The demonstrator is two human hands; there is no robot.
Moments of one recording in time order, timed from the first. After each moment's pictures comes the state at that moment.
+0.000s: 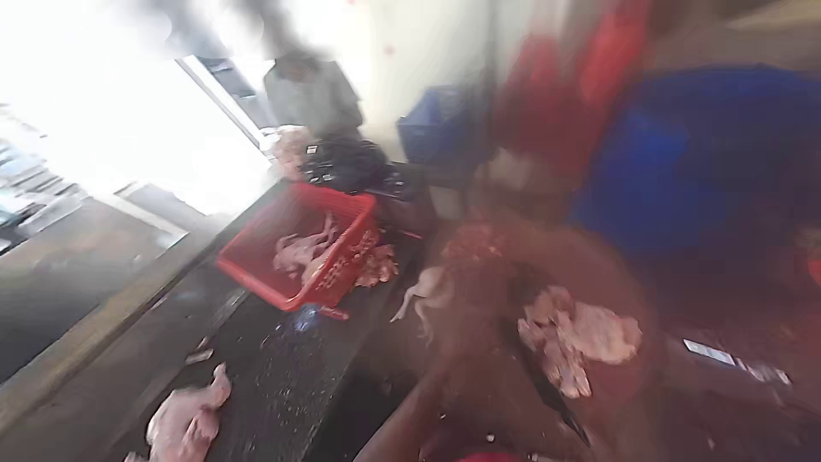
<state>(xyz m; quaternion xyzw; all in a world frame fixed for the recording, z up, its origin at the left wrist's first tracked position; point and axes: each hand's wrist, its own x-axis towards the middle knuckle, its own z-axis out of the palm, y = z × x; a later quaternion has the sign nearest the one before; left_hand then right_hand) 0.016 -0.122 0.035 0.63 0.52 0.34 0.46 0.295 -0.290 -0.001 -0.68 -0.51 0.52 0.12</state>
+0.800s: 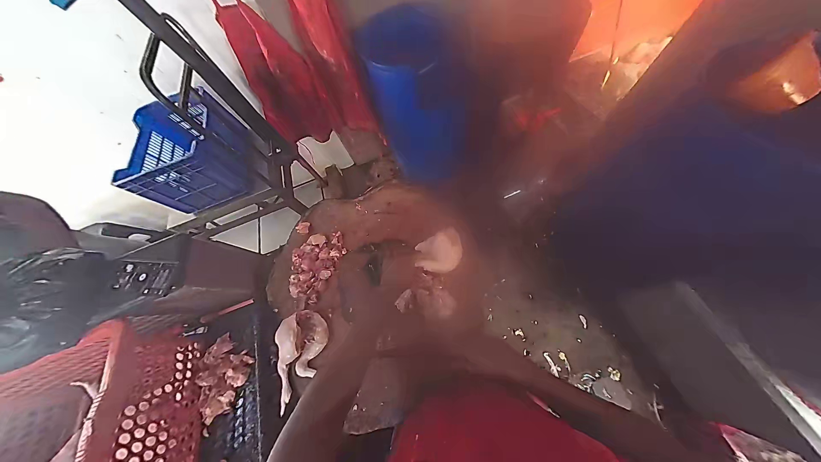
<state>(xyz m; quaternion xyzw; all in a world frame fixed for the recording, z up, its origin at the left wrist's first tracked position) 0.243 -0.026 0.023 0.93 0.29 -0.12 0.18 0.307 -0.299 0.024 -0.64 -0.59 0.50 0.02</state>
